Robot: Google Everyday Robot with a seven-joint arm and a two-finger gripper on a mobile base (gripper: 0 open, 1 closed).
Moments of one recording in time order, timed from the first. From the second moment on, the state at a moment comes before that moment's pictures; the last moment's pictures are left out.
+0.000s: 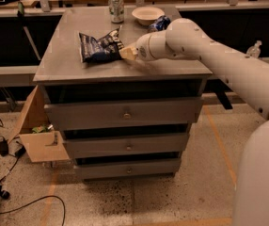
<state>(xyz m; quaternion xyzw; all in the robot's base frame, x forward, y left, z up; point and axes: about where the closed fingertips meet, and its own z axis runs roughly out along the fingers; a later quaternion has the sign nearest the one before) 0.789 0.015 0.852 -0.34 0.78 0.21 0.48</state>
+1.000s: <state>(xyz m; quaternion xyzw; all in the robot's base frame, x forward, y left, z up) 0.816 -0.058 0.898 -0.31 0.78 0.10 0.53</state>
